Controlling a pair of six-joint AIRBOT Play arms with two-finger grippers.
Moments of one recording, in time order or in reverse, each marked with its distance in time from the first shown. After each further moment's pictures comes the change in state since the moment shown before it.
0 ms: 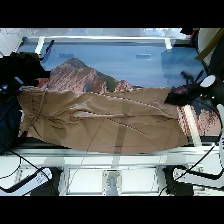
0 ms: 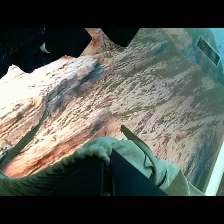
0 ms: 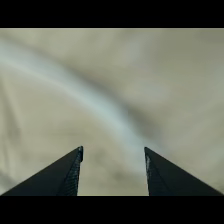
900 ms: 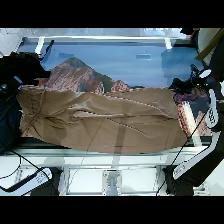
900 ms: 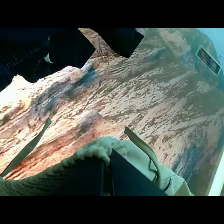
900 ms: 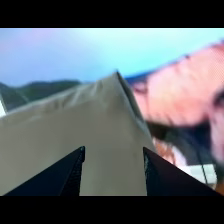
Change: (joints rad) left arm 0.003 -0.006 0.000 0.002 0.043 -0.009; right arm -0.136 -0.588 0.467 0.137 -0.087 0.047
